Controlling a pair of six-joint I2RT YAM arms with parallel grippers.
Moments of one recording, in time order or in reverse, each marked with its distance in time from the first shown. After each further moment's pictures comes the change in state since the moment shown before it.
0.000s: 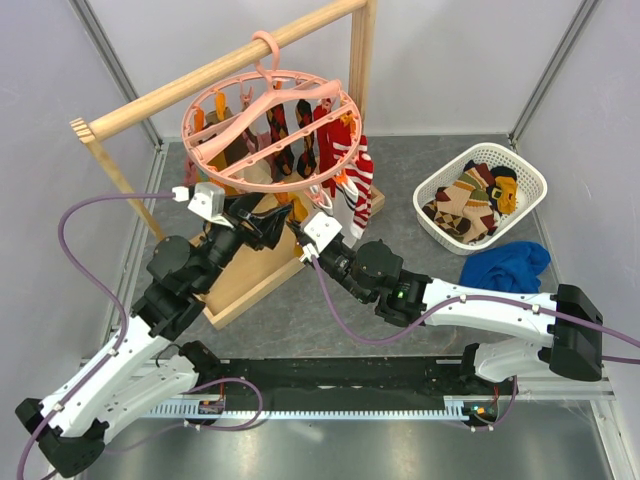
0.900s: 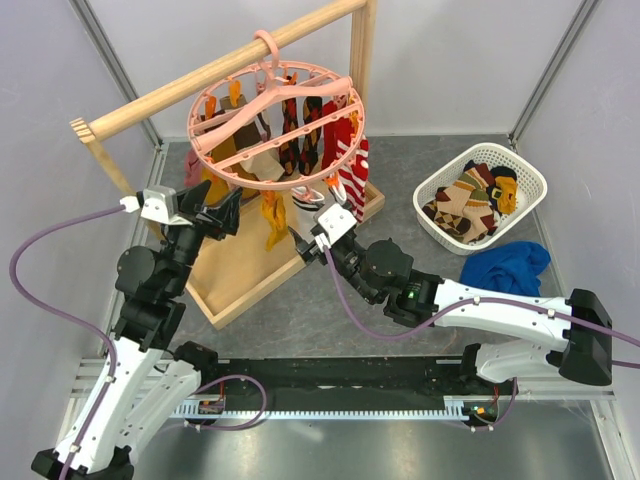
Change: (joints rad) left arm 0.314 -0.130 -0.028 0.005 0.023 0.049; right arm 0.000 -0.058 0.004 -0.057 0.102 0.050
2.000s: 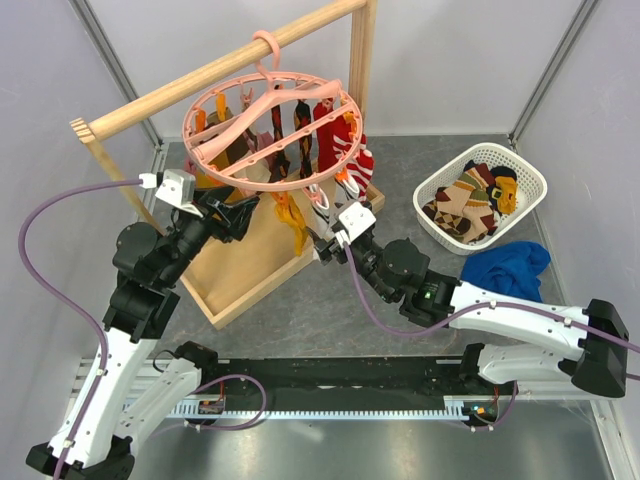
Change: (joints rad) left arm 0.009 0.103 0.187 -0.285 0.246 -0.016; right arm -0.069 -0.097 -0.096 -0.050 -0.022 0.034
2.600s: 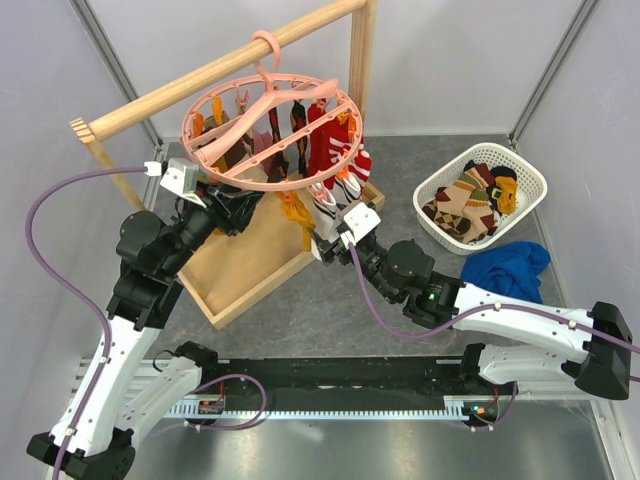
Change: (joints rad) left arm 0.006 0.057 0.035 0.037 0.072 -0.080; right arm -0.004 -0.029 -0.018 0.000 -0.019 0.014
